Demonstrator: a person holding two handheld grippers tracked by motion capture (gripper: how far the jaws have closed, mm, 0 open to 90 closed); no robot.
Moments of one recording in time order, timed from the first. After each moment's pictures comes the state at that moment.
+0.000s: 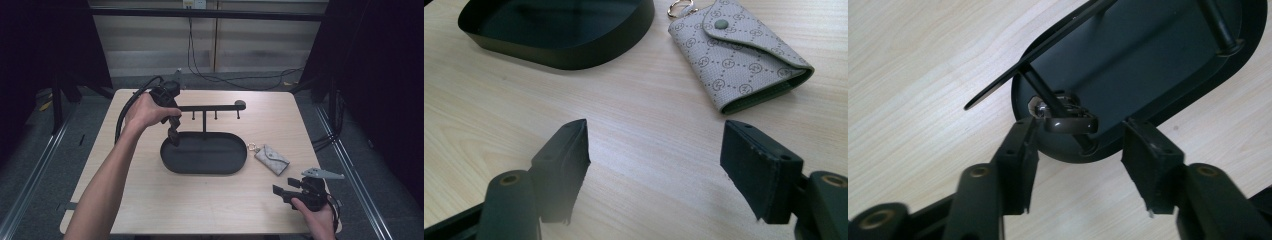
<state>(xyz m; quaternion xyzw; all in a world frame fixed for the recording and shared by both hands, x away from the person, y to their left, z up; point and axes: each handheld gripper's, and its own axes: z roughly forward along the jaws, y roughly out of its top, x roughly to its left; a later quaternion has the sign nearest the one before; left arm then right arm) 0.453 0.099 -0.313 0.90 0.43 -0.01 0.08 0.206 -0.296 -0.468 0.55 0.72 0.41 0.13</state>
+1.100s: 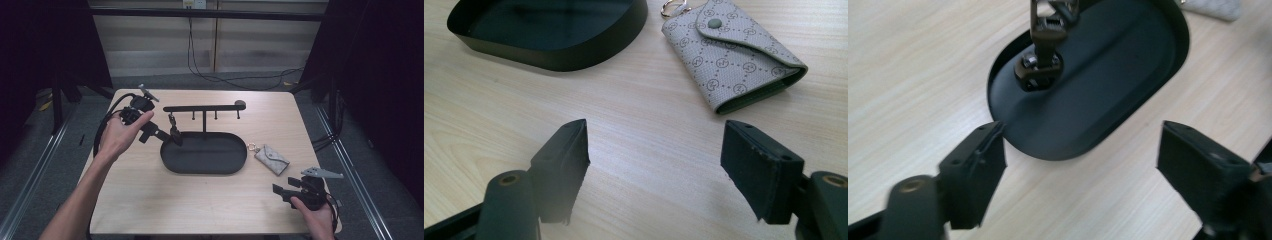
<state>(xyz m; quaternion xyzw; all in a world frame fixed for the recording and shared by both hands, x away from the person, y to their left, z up) 0.391 0.176 -0.329 0.88 0.39 -0.02 0.26 0.208 -0.295 -0.469 0.56 0.71 0.40 0.14</state>
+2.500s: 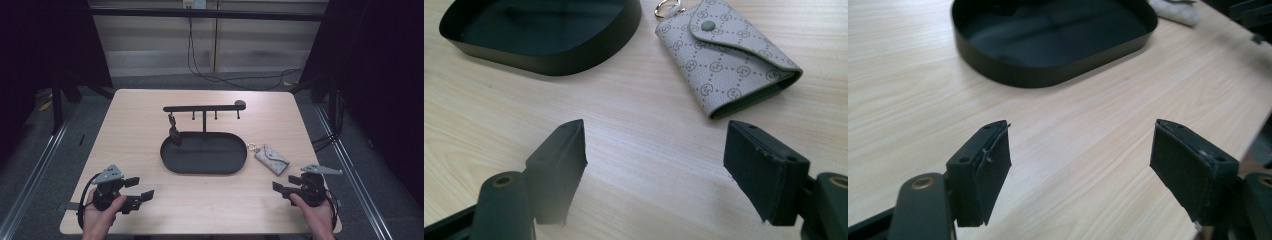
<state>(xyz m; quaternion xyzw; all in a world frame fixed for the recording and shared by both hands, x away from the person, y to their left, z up) 0.235 0.243 -0.448 0.80 0.40 0.07 0.44 0.216 -0.296 -0.467 0.57 0.71 0.39 0.13</state>
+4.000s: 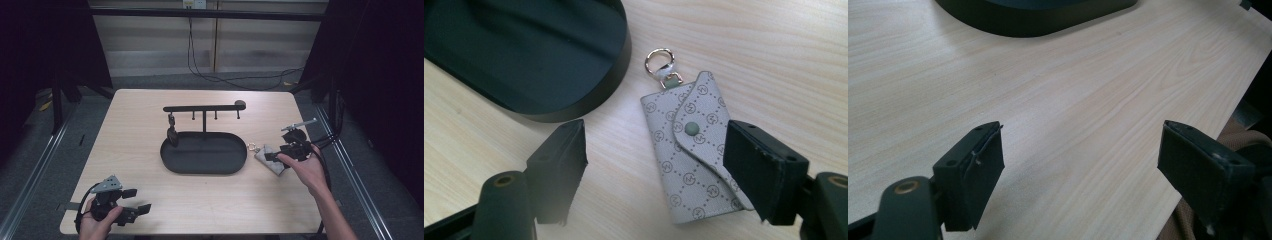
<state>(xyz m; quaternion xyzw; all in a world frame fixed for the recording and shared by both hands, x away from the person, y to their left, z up) 0.228 0.255 -0.467 0.82 0.38 0.02 0.43 0.323 -0.277 -0.414 0.54 0.79 0.28 0.09</state>
